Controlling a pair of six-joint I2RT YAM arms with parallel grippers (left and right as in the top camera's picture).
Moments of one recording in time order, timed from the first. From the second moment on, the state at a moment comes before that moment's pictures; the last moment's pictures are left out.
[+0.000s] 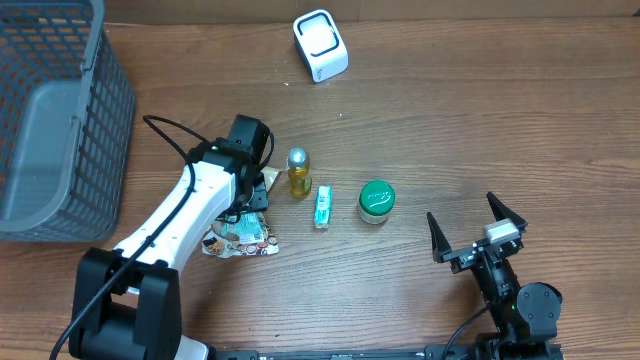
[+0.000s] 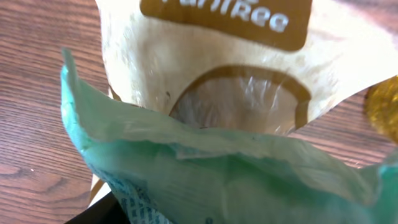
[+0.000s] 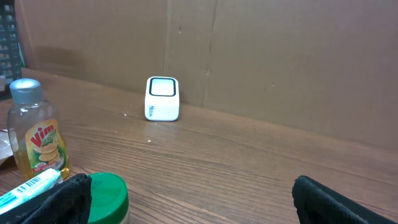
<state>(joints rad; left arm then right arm) -0.29 1.66 1.10 -0.90 -0.17 -0.48 0.05 0.01 0.02 -0.01 -0.26 -0.11</state>
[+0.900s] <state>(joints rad) -0.26 1.66 1.12 -0.92 -0.17 -0.47 0.05 0.01 0.02 -0.01 -0.26 -0.11</state>
